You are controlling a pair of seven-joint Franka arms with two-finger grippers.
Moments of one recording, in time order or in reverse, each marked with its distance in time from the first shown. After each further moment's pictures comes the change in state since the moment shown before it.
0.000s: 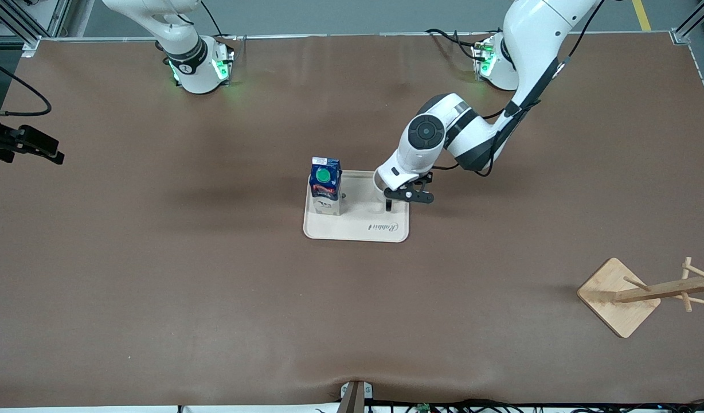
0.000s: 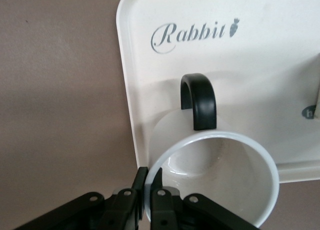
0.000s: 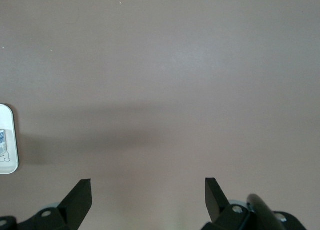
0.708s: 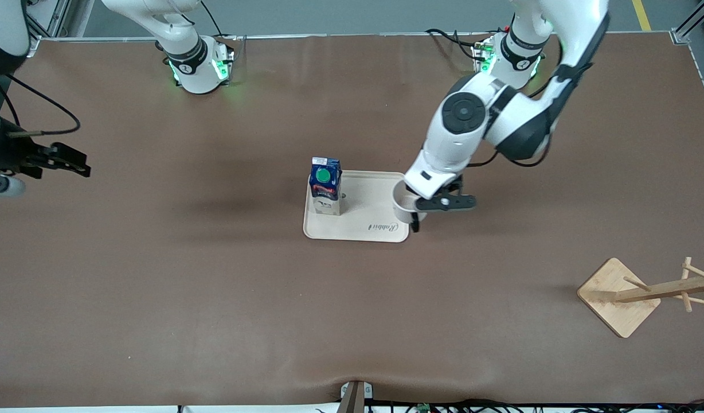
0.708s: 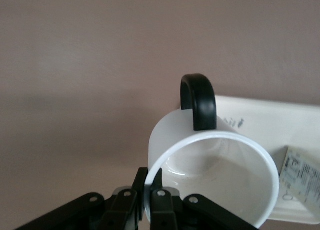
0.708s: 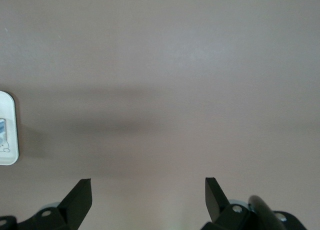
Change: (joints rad) left arm 0.113 -0.157 0.004 0.207 -0.013 -0.258 -0.078; right arm 0.043 0.103 0.016 0.004 0.006 0.018 -0.015
